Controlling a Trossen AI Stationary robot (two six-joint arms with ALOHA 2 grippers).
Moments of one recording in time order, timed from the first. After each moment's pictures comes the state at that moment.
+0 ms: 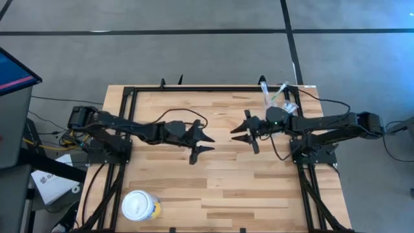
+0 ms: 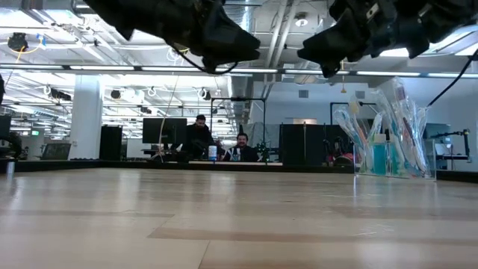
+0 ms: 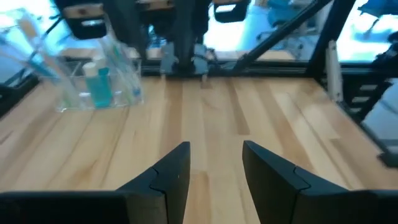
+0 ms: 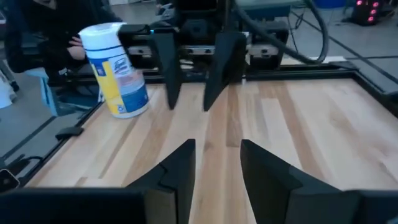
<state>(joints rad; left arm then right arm) -0.04 1.52 0.82 0.40 -0.01 -0.03 -0.14 1.09 0.51 0.35 -0.29 0.03</state>
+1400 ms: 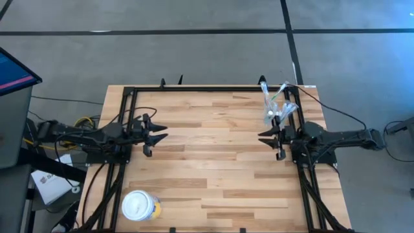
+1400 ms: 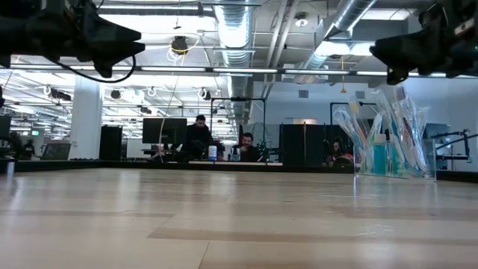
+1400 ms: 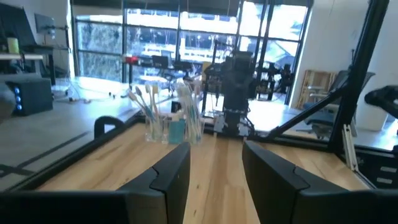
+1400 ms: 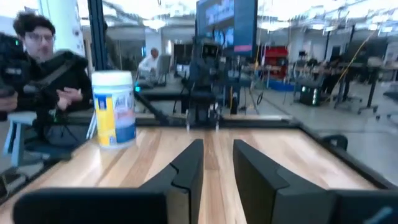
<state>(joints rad) -0.07 0.41 0.09 0.42 -0.27 -0.09 0.00 0.22 0.01 0.33 -0.02 -0.01</state>
